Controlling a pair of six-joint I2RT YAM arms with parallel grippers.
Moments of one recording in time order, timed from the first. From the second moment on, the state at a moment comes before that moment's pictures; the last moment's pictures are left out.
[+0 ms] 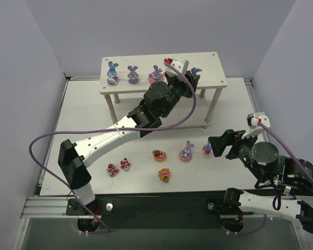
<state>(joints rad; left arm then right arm) -0.98 1.72 1.69 0.27 -0.36 -0.13 1.15 0.66 1.24 -0.97 0.75 0.53</state>
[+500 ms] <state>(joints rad) -0.82 1.75 1.70 0.29 -0.15 -0.17 1.15 0.65 1.24 -1.02 0.77 0.55</state>
